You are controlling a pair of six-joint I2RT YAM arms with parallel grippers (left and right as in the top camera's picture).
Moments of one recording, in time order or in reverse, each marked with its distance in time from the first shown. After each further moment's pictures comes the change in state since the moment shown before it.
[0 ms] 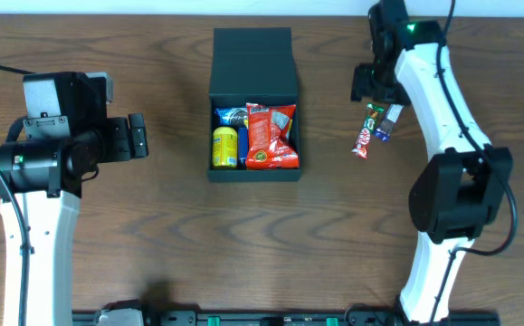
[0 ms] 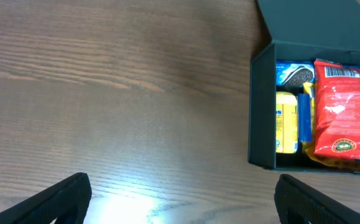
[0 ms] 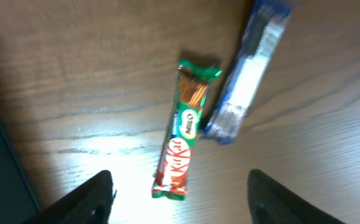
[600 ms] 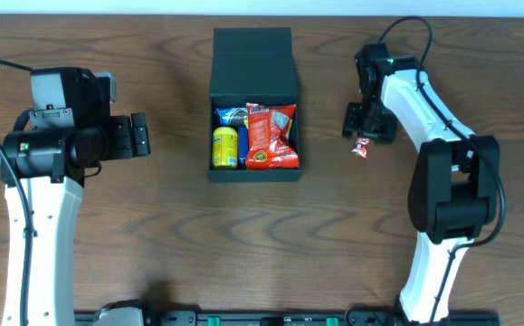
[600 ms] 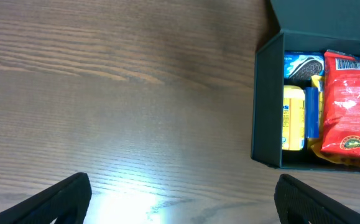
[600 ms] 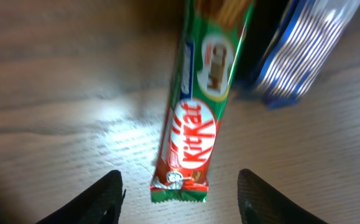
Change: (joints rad) left arm 0.000 0.047 0.000 -0.005 0.000 0.000; right arm 0.005 0.001 -0.286 0.111 -0.076 0.084
